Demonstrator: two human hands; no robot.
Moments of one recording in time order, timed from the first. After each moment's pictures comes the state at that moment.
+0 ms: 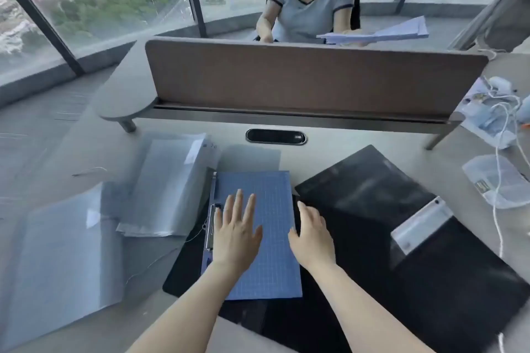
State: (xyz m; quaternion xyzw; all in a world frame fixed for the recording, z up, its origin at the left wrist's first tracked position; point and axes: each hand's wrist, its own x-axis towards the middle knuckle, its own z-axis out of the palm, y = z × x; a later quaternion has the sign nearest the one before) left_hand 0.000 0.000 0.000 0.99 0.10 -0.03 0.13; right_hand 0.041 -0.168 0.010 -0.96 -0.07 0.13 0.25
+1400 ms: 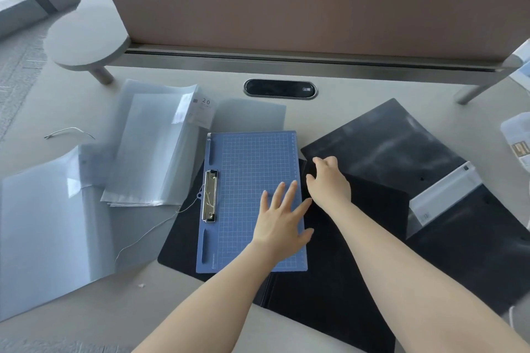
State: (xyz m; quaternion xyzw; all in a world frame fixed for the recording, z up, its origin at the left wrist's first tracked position) left_hand 0.012 -0.062 -0.052 0.98 -0.07 -0.16 0.12; right_hand 0.121 -0.174 -0.042 -0.97 -0.01 0.16 0.17
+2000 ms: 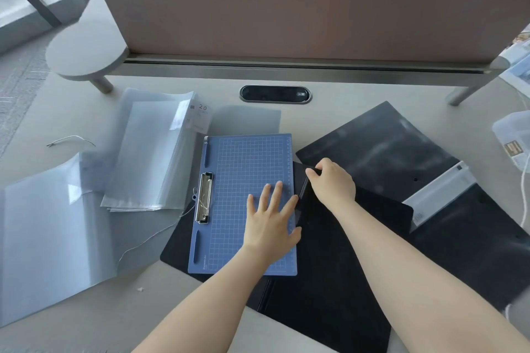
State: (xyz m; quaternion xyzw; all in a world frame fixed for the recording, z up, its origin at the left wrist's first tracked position) left_hand 0.007 -0.056 -0.053 0.99 -0.02 -0.12 0.09; right_hand 0.128 -0.189 -0.031 -0.97 0.02 0.14 0.19
